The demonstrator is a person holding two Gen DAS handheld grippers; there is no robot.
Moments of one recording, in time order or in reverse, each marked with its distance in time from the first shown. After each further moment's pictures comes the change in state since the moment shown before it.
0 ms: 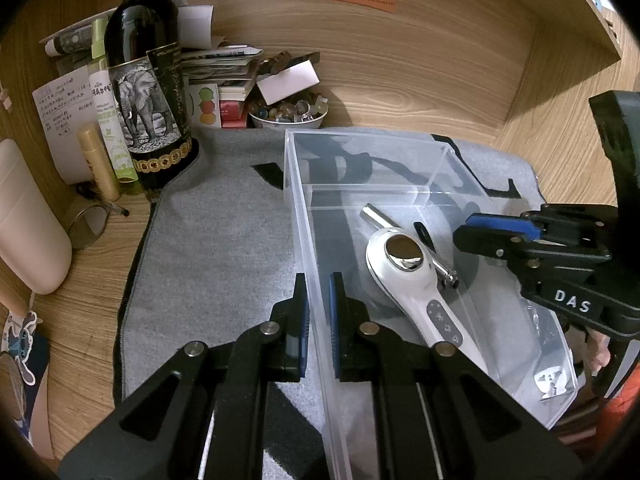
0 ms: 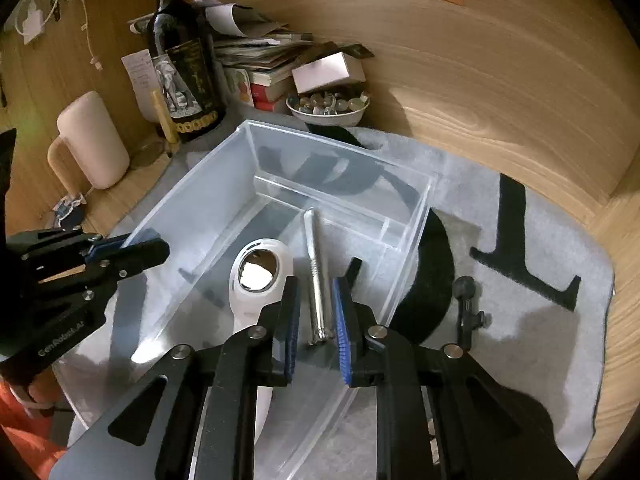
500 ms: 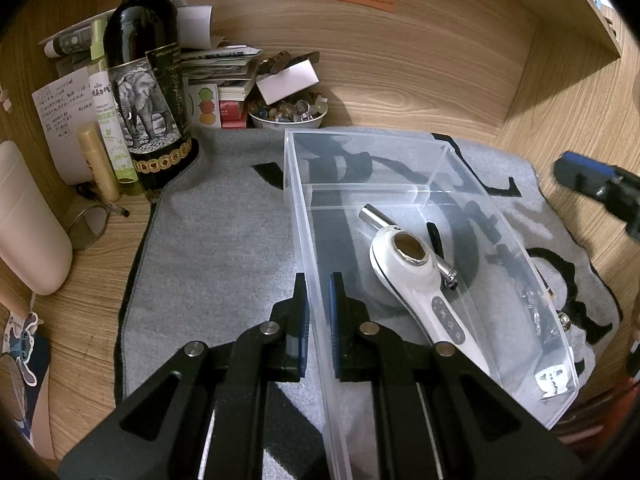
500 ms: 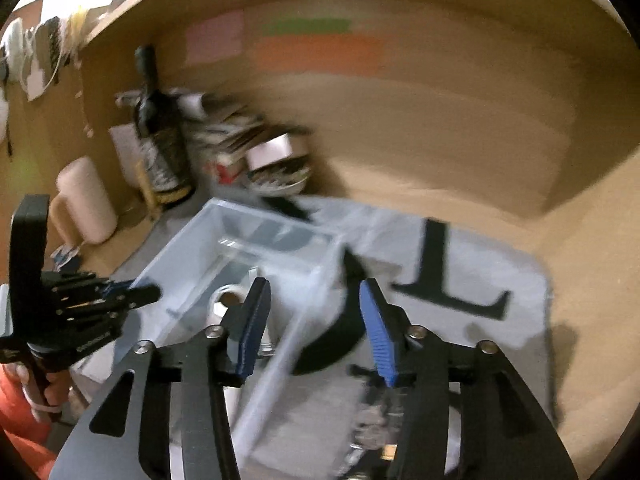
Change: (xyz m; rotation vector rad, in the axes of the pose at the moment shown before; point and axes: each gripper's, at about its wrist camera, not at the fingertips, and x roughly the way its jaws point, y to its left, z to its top) left arm 0.000 0.000 0.000 0.001 0.001 0.001; right arm -0.079 -0.029 -0.007 0.073 -0.223 -0.143
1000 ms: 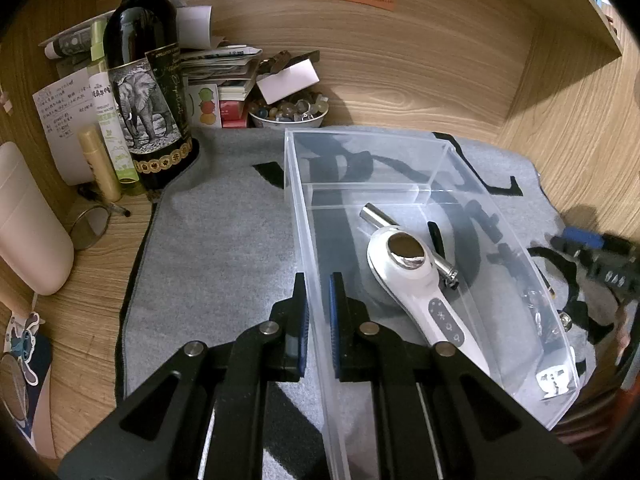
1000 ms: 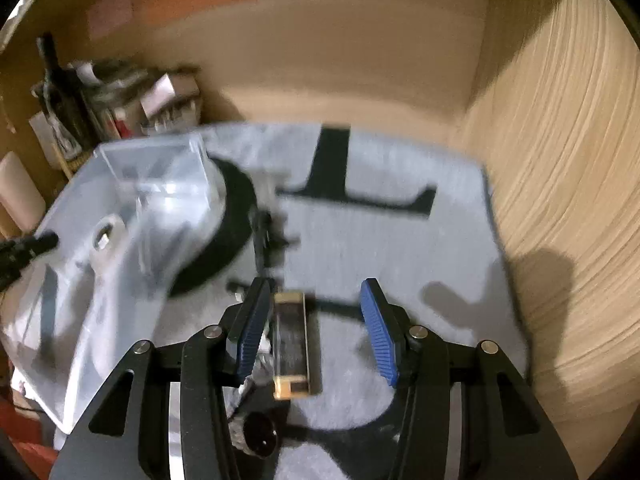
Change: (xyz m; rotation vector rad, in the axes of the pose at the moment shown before) left arm 0.000 0.000 0.000 0.002 0.001 0.001; right arm 0.030 -0.075 -0.063 0.171 0.207 -0.134
